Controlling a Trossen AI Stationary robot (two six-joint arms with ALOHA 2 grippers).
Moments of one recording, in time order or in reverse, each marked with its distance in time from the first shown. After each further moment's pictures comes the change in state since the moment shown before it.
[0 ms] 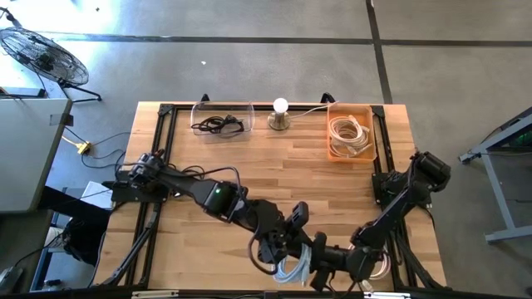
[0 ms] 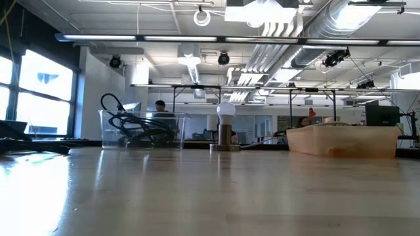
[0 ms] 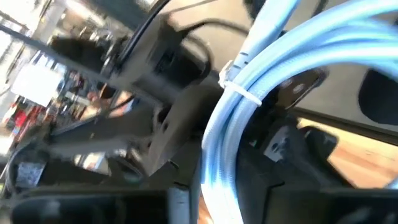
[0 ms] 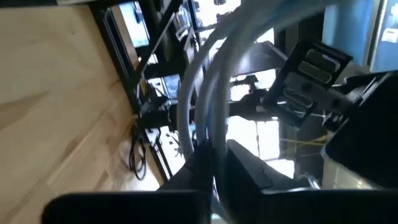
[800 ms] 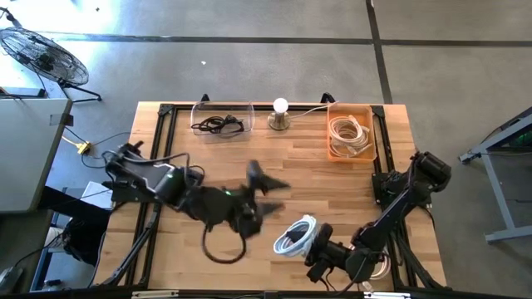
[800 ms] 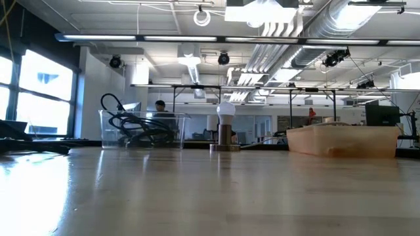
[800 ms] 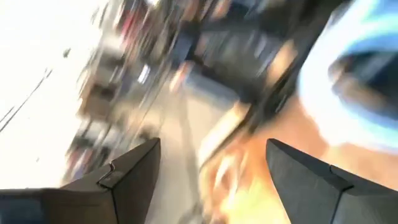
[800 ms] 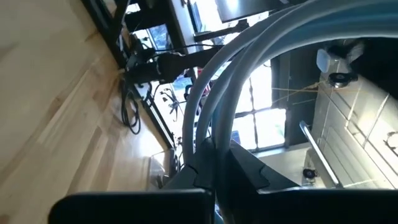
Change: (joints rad) left arm -0.059 -0.191 0.005 -0.183 -0.671 -0.040; right arm 0.021 0.000 -0.002 -0.033 0.228 0.083
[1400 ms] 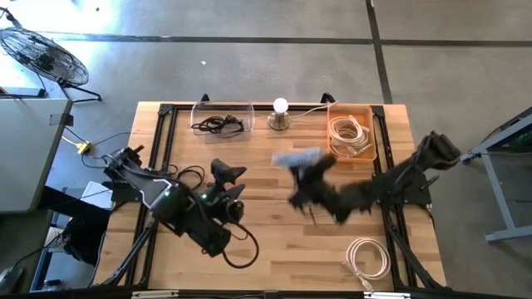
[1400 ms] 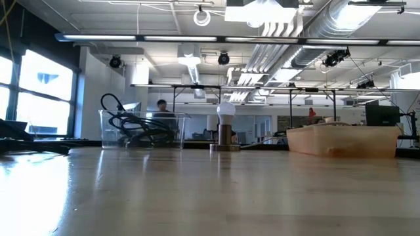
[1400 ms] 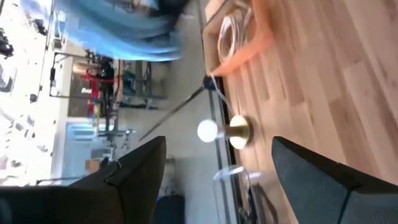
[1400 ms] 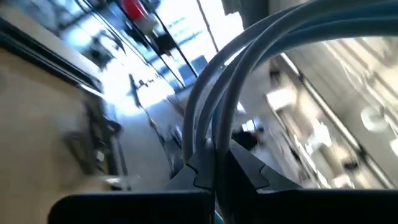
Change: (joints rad) left arm -0.120 -0.006 -0.060 -0.808 -0.405 -0.749; right arm -0.384 -0.232 0.002 0.064 0.023 -0.026
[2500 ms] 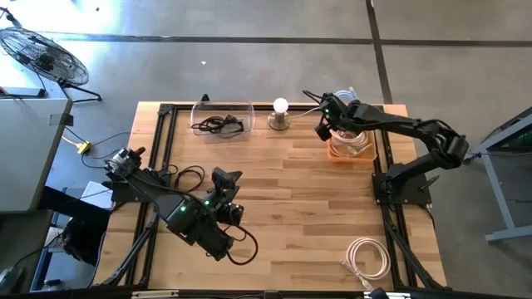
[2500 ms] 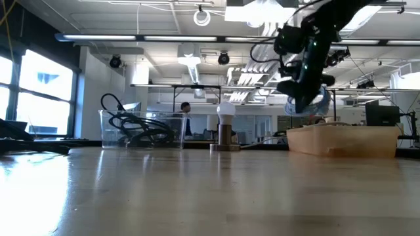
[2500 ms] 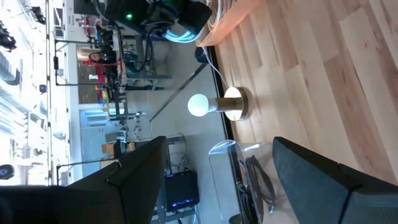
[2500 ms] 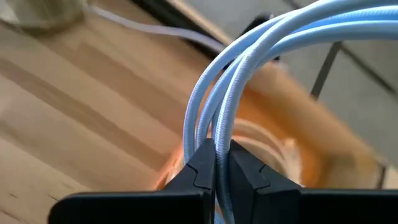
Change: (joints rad) left arm -0.006 -0.002 -0.221 -0.057 -0.012 -0.157; right arm -1.076 -0.104 -0.165 -1.296 -0.816 1.475
